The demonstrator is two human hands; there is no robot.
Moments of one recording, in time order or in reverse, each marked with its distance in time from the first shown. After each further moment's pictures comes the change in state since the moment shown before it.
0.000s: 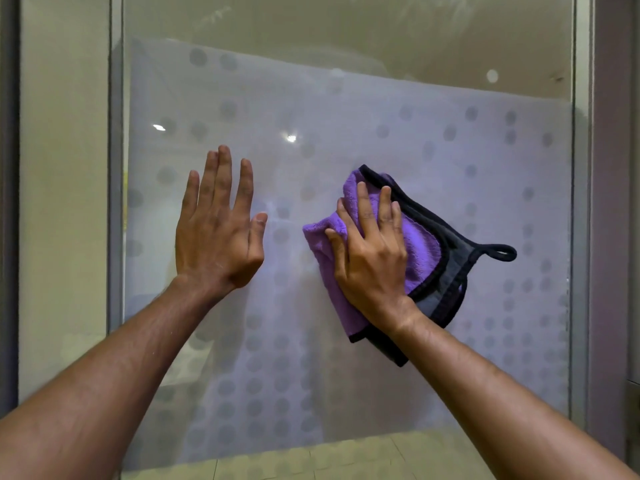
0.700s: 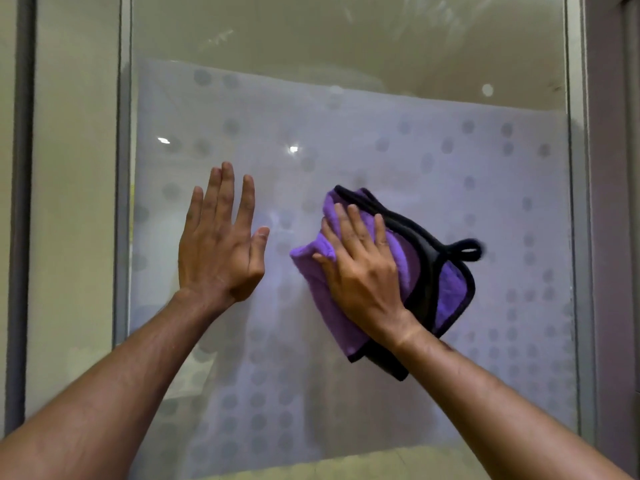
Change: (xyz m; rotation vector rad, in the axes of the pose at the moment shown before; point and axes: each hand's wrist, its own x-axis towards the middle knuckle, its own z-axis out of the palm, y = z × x) left_hand 0.000 -0.003 -0.003 0.000 -0.010 0.002; right_hand 0.000 -0.006 0.000 0.028 0.022 -0.169
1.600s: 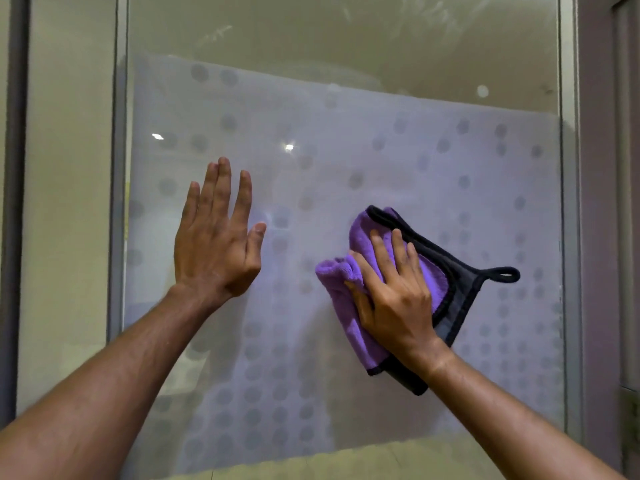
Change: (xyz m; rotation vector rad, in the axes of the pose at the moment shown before) left_hand 0.000 -0.001 0.002 -0.006 0.009 0.007; right_hand -0.055 0.033 -0.018 -0.075 -0.054 0.075
